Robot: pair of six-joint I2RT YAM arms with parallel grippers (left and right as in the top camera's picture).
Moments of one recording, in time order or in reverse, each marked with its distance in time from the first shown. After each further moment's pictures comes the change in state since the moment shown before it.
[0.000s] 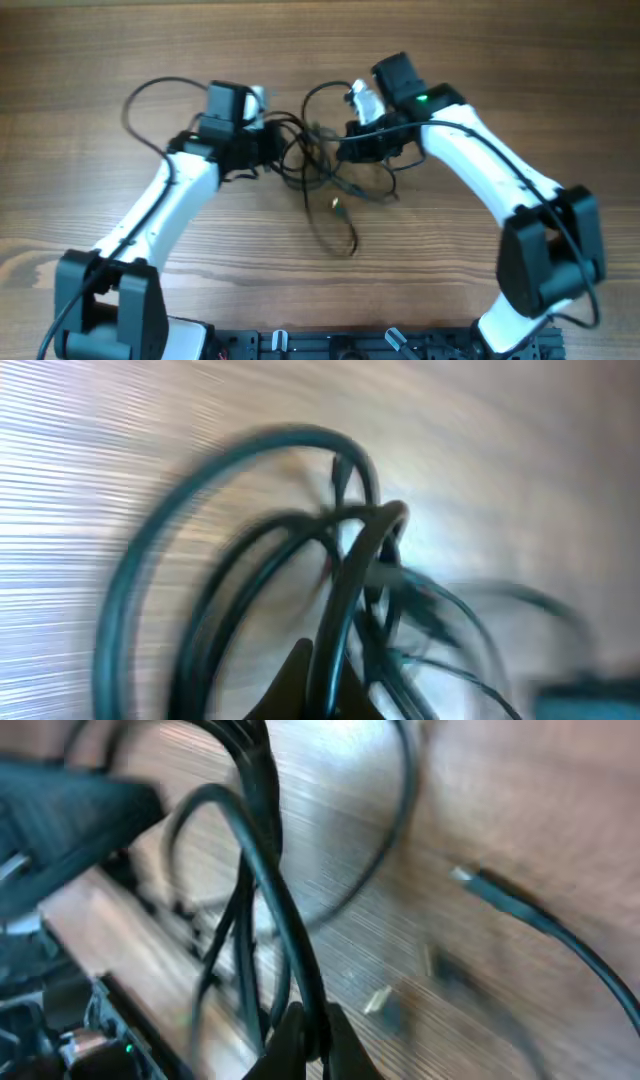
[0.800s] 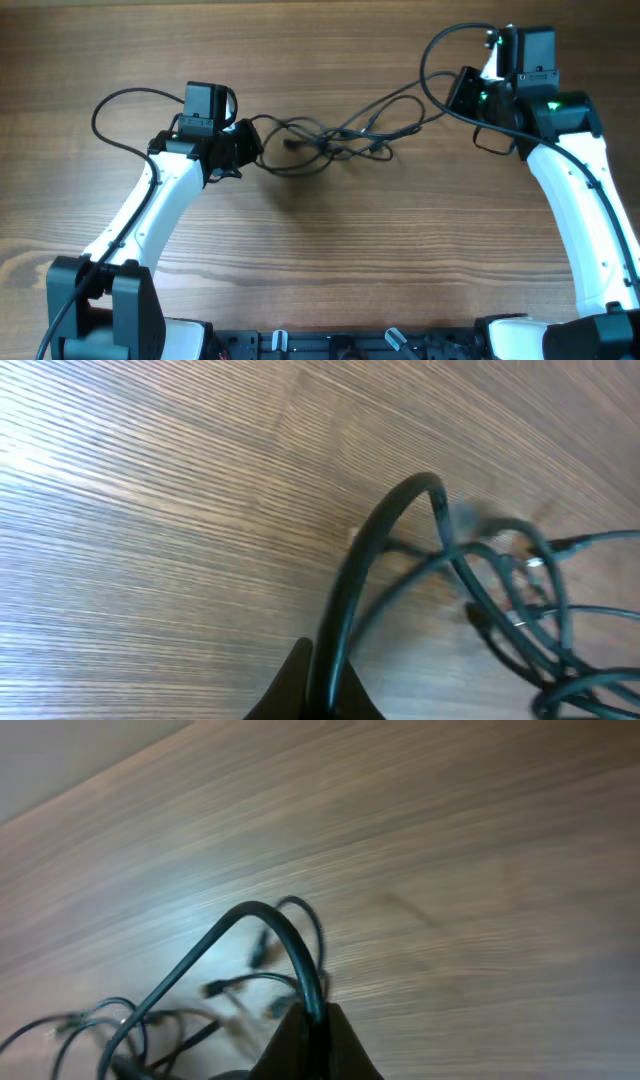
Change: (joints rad) left arm 0.050 -0.013 0.000 -0.081 -0.150 -0.052; right arm -0.282 -0.320 0.001 -0.009 0.555 0.278
